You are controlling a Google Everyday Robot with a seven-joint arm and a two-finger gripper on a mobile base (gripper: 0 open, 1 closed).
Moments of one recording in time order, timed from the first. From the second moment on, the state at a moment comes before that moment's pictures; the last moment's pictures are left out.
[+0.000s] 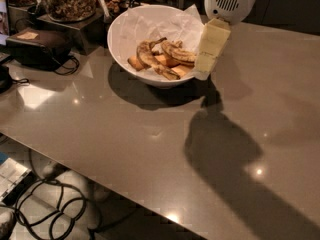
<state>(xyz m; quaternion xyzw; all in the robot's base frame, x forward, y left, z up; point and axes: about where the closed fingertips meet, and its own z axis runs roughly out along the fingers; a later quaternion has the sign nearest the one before) 0.556 -0.127 0.985 -0.54 0.83 -0.04 0.12</state>
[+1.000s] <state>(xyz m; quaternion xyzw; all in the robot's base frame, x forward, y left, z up) 0.594 -0.109 0.979 -0.50 0.85 -0.01 0.15</state>
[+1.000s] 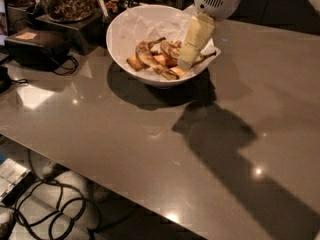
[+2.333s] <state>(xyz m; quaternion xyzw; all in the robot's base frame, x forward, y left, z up) 0.643 -0.070 0.955 -0.49 0.86 0.03 0.13</state>
